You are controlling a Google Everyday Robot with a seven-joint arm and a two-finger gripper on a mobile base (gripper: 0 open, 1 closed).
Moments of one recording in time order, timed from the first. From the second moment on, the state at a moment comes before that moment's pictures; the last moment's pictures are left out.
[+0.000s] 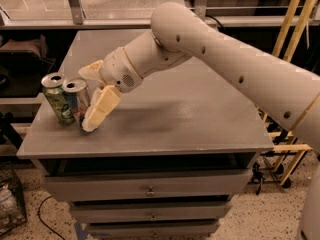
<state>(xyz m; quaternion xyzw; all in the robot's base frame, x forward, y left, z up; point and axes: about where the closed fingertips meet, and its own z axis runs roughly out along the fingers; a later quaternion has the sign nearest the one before) 0.509 0.176 0.893 -0.69 0.51 0.40 0.32</state>
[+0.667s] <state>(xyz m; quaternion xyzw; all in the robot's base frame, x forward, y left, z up) 0.516 0.158 0.900 -0.70 0.52 0.38 0.32</state>
